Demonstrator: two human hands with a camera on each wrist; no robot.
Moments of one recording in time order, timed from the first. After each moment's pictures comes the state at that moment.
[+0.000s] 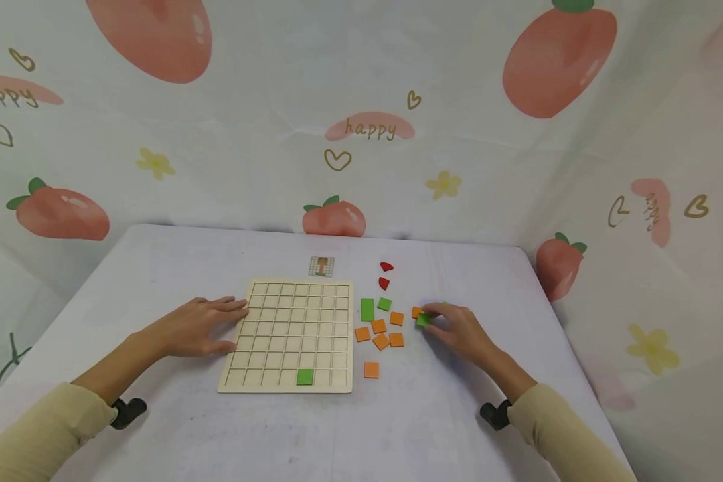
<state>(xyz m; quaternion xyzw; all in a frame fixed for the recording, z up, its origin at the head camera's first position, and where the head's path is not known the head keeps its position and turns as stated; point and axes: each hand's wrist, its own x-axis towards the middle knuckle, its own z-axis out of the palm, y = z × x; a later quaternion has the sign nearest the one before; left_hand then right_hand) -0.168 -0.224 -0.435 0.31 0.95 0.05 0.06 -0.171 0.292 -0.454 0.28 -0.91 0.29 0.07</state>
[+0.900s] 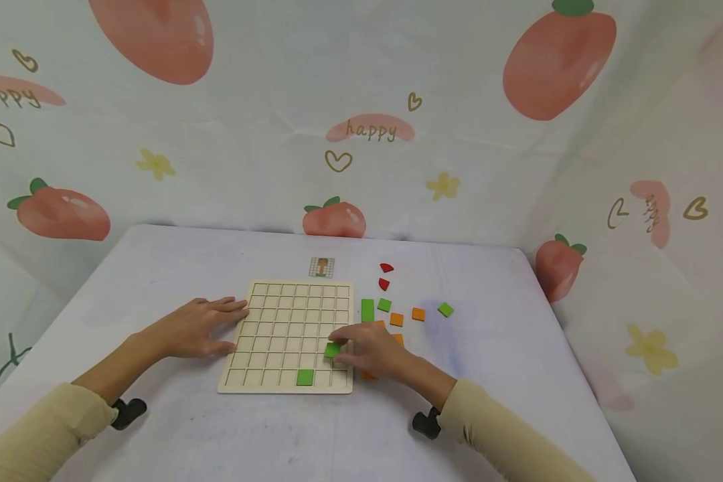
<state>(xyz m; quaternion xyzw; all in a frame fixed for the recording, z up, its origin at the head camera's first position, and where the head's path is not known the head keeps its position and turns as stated) -0.167 -0.224 -0.433 0.31 0.95 0.05 0.06 -0.150 0.153 -0.446 0.43 -0.85 0.31 0.00</state>
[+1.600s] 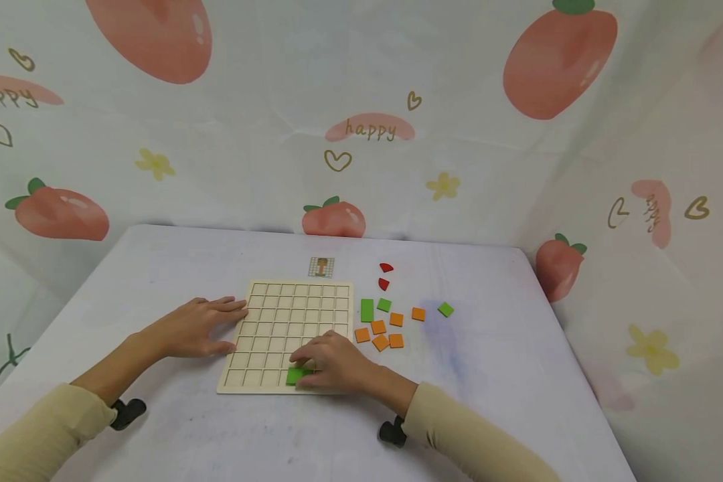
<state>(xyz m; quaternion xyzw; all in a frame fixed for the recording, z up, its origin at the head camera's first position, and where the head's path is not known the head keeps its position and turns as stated) -0.168 -0.223 -0.431 0.32 0.95 0.04 0.06 -0.136 0.097 -0.454 0.48 -0.84 0.27 -0.01</state>
